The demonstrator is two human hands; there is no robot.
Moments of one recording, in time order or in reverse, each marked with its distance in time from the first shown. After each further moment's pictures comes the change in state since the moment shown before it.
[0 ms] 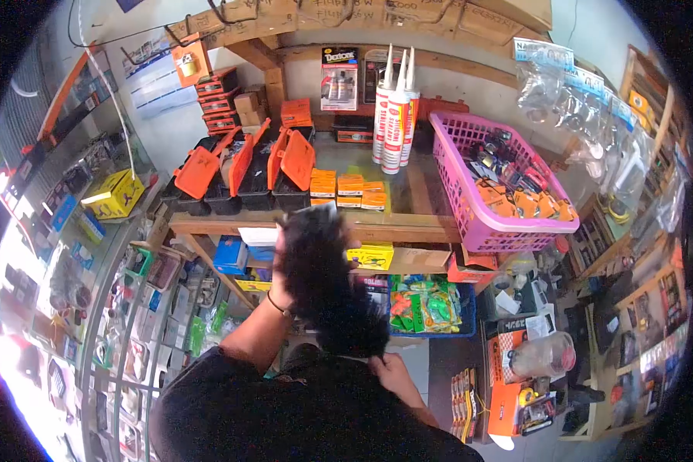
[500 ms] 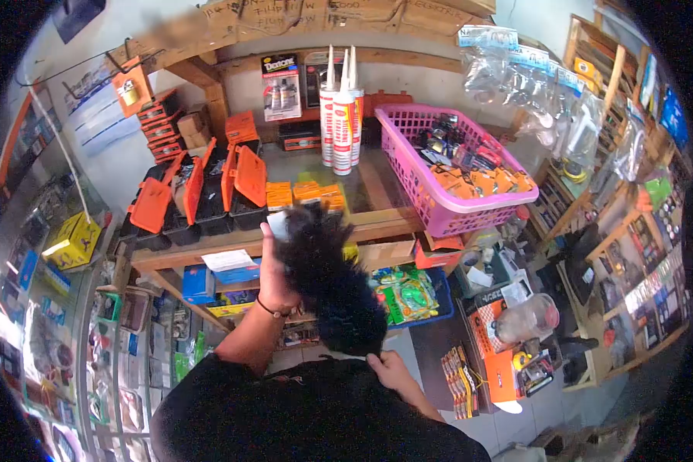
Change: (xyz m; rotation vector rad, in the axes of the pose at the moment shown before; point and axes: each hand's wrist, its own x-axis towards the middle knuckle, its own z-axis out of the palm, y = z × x) left_hand 0.026 -0.001 0.006 -0.135 0.096 -0.021; right_hand -0.012 -0.008 -0.002 0.050 0.171 0.148
